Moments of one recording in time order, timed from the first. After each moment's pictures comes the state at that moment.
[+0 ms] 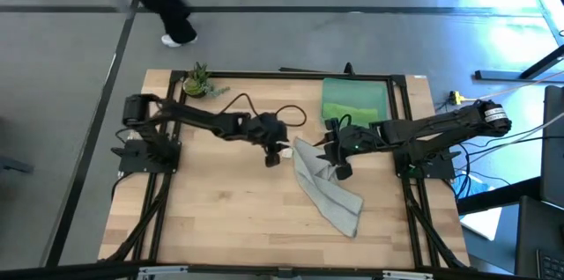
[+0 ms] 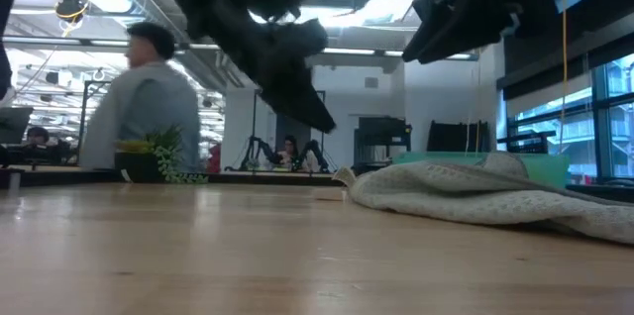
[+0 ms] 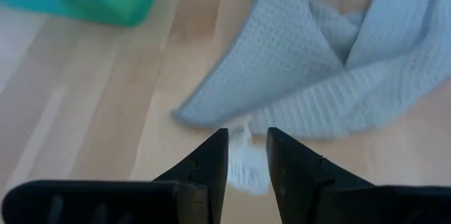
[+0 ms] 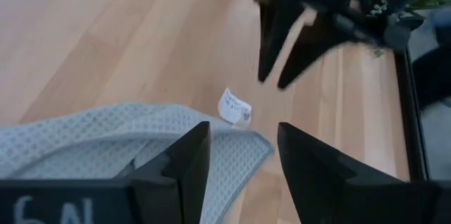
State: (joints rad) left arm 0.10 1.70 0.96 0.02 0.00 -0.02; right arm 0.12 1.24 0.82 -0.29 0.16 -0.37
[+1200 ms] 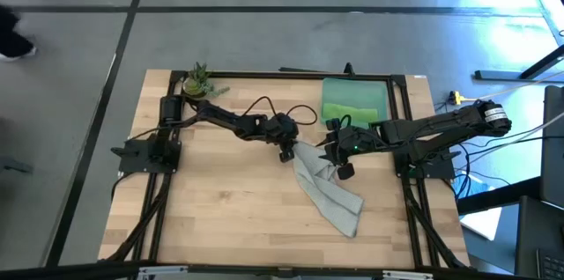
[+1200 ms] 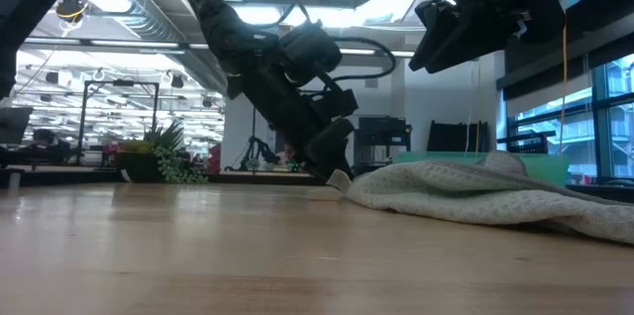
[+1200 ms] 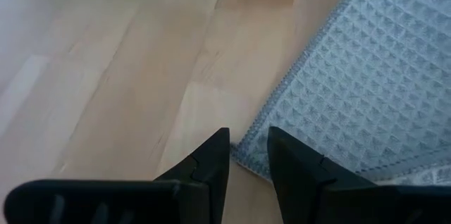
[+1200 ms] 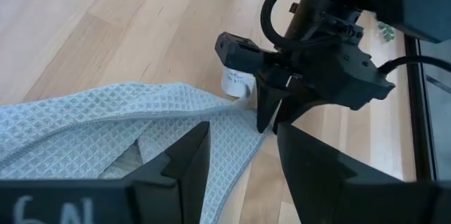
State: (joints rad) left arm 0.17 2.03 1.09 0.15 -0.06 -0.08; right arm 0.12 1.24 0.82 -0.35 0.16 -0.37
